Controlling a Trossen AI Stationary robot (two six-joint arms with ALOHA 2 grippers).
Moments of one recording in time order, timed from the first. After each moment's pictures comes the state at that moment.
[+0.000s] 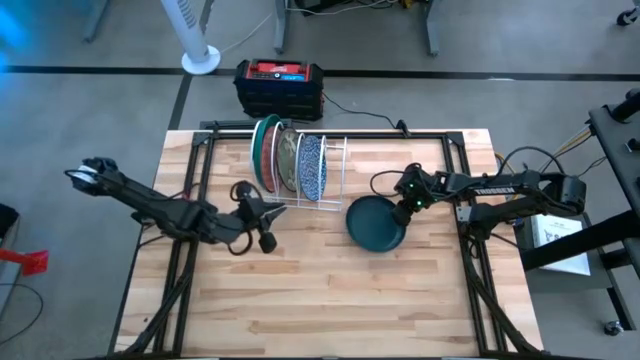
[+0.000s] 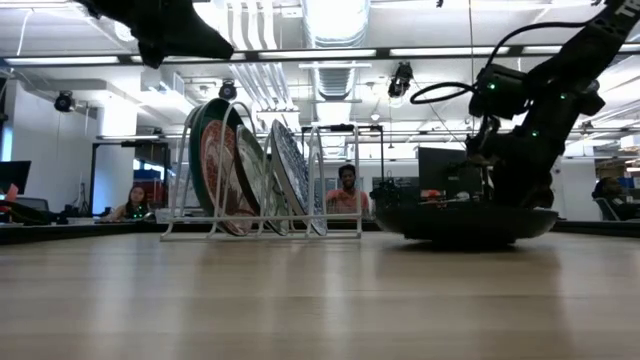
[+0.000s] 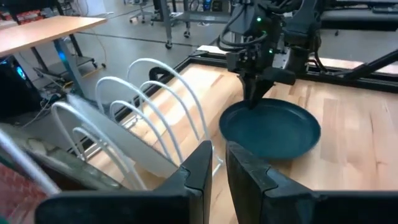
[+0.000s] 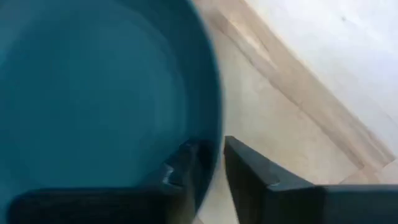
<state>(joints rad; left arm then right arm) -0.36 1.04 0.67 -0.04 -0.81 -0.28 -0.41 1.22 0.39 -0.24 -0.16 0.33</state>
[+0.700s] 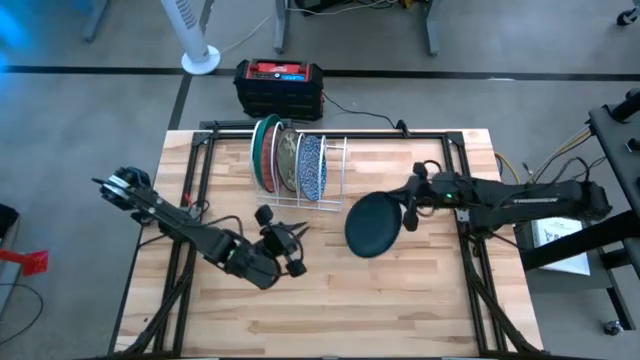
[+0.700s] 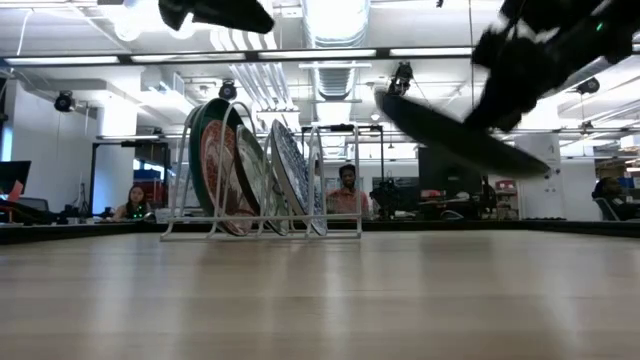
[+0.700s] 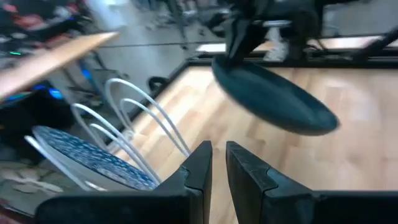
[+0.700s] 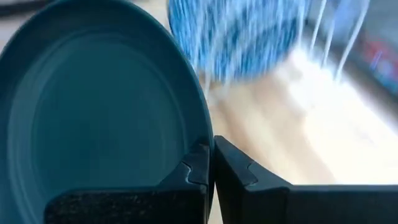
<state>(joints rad) -0.51 1.44 0.98 -0.12 -1.01 -0.30 -0.17 0.84 0.46 -0.22 0.04 0.12</state>
